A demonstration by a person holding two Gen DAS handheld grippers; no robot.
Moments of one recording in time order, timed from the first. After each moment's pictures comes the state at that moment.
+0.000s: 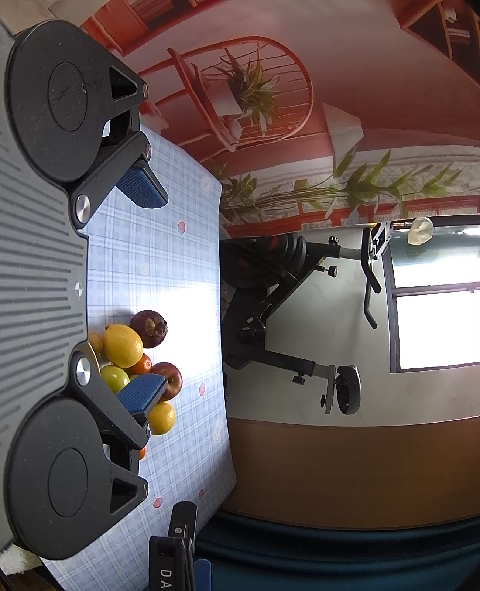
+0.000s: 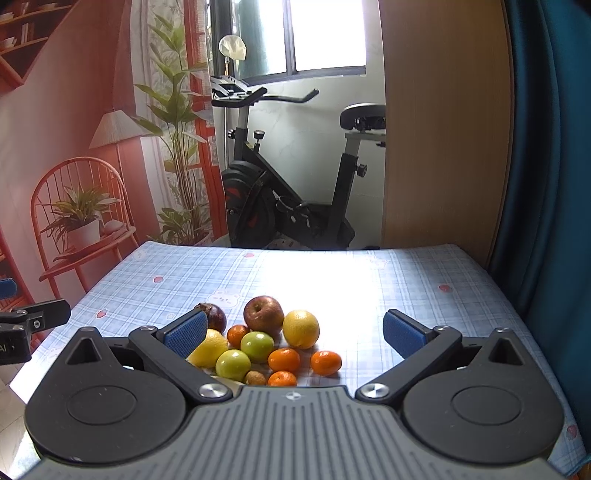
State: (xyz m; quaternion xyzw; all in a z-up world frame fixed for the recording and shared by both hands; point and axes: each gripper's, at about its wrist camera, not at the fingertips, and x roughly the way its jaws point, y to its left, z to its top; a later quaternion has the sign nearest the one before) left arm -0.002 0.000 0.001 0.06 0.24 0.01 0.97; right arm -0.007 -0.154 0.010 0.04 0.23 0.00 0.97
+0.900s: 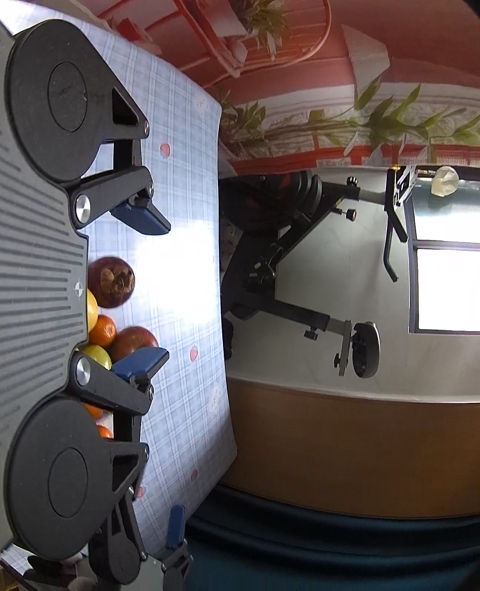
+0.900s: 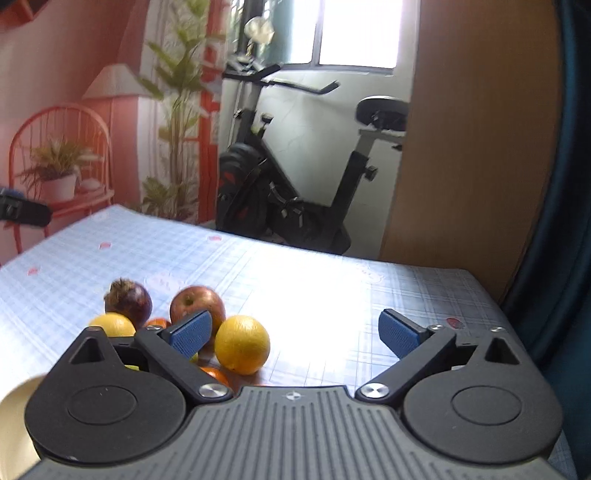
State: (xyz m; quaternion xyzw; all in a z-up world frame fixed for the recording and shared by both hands) left arm 0.109 -0.010 -0.042 0.02 0.26 -0.11 0.96; right arm 0.099 -0.186 -0.094 -0.04 0.24 0.03 0.97
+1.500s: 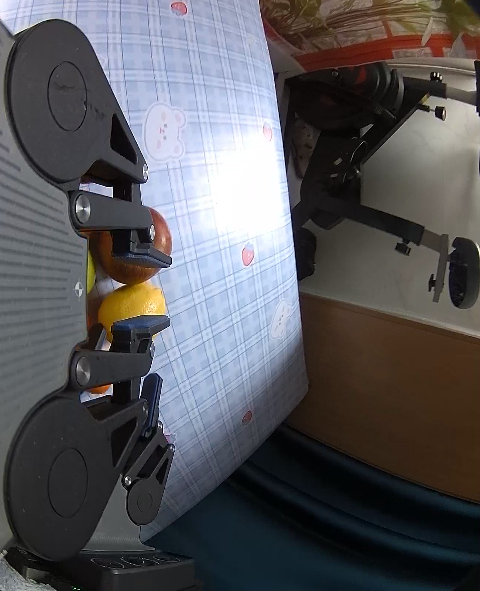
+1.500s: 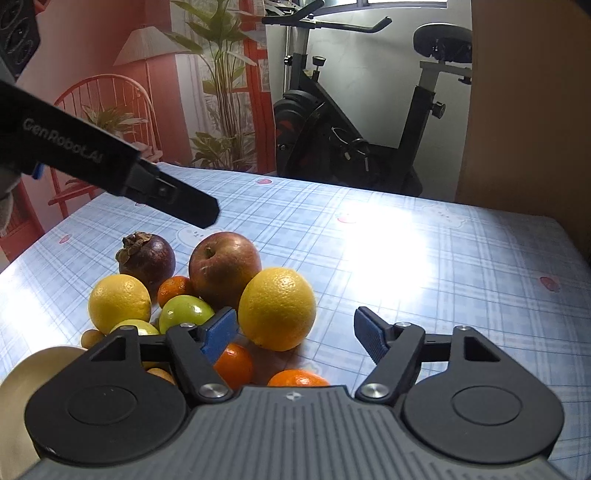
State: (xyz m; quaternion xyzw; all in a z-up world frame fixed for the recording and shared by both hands) left arm 0.219 -0.072 -0.096 0.02 0.41 -0.24 0.88; right arm 0.158 -0.208 -0.140 0.01 0.32 0.14 0.94
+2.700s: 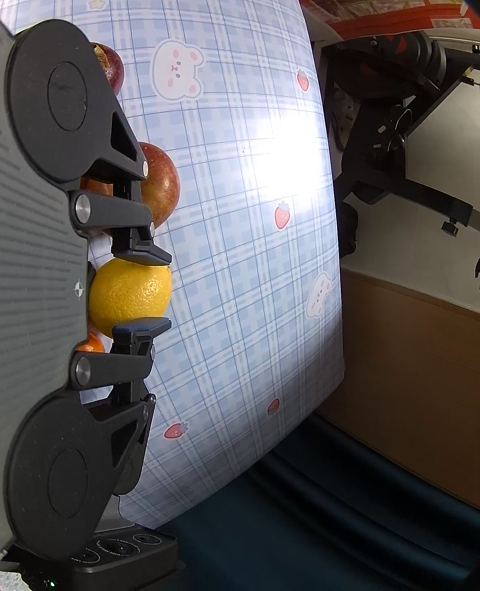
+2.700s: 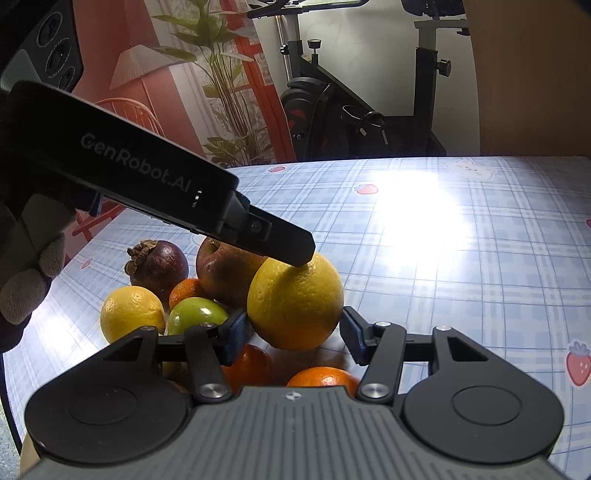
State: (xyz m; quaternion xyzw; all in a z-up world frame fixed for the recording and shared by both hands) left arm 0.260 -0.116 -0.136 -0.01 0.46 -0.27 0.85; right arm 0.174 -0.220 -0.155 0.11 0.33 0.17 0.92
